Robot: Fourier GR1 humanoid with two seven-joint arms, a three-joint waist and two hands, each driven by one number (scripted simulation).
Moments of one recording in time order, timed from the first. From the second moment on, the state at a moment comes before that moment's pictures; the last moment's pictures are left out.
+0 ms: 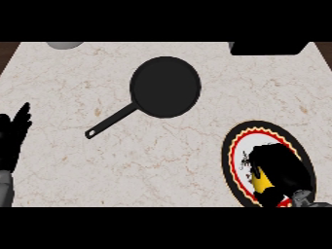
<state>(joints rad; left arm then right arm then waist) -0.10 0.32 0.19 -1.34 -0.13 0.04 0.25 0.00 -0.33 0.27 -1.65 1.20 0.38 0.10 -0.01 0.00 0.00</state>
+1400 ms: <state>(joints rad) -0.12 0.30 0.18 -1.34 -0.15 0.03 0.24 -0.41 0.00 0.35 -1.62 1.27 -0.13 0.86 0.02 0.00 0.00</state>
